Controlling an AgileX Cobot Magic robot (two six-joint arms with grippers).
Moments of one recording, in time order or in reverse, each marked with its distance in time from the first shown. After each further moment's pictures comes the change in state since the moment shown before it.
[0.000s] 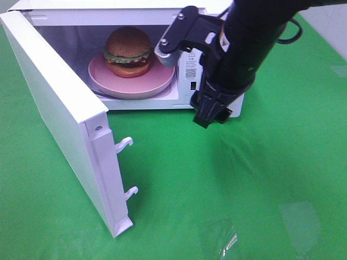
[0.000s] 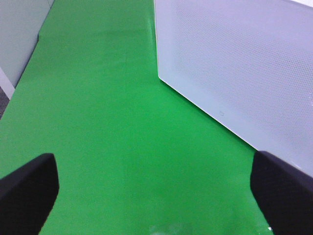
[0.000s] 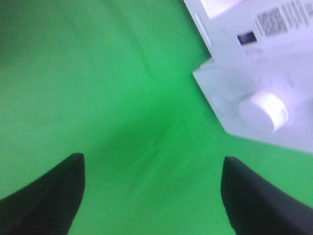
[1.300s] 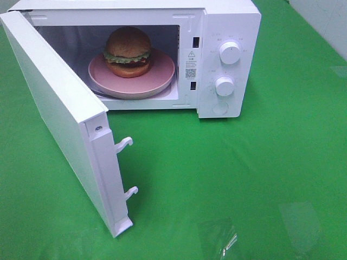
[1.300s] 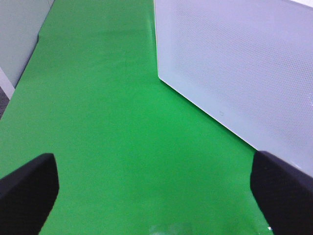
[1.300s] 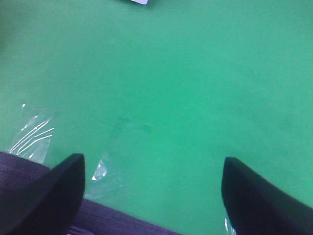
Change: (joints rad) left arm 0.000 0.000 0.000 0.000 0.000 0.000; right arm -0.249 -1.098 0.457 0.151 0.371 0.293
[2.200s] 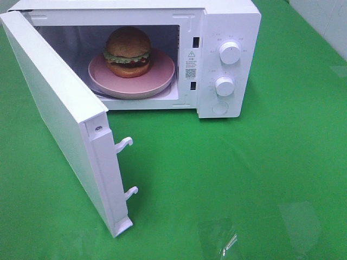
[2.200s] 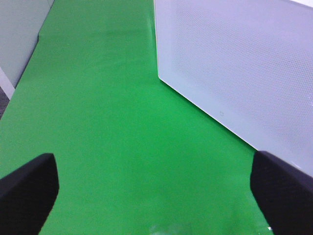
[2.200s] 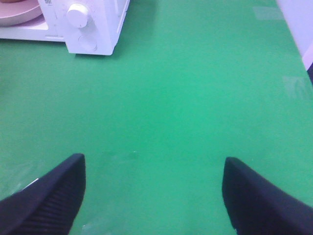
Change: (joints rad) left arm 0.000 0.000 0.000 0.000 0.000 0.000; right arm -0.282 -0.529 0.258 0.088 -0.106 -0.020
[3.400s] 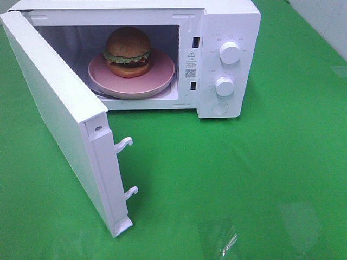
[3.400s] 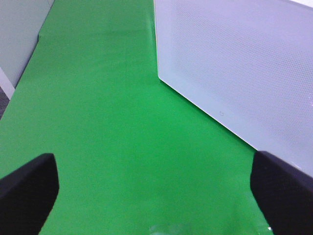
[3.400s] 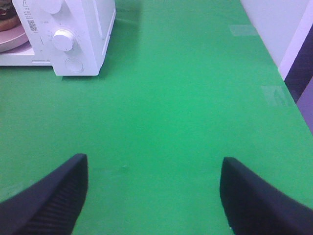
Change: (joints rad) left arm 0.000 0.000 0.000 0.000 0.000 0.000; right arm -0.059 -0.067 0.000 -0.001 0.001 0.001
